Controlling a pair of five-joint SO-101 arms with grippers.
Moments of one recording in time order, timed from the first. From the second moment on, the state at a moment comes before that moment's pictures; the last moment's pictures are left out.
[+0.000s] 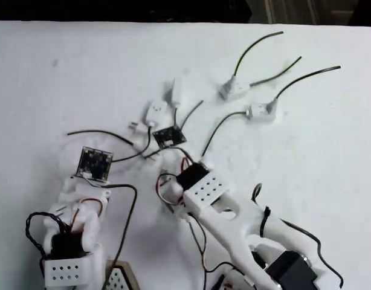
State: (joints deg) left arm -10.1 -102.6 97.2 57.5 -19.4; right arm -44.0 -20.5 45.6 66.9 -16.5
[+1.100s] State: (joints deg) left arm -10.1 -102.6 97.2 57.5 -19.4; right arm -35.6 -28.6 54.2 57.8 1.3
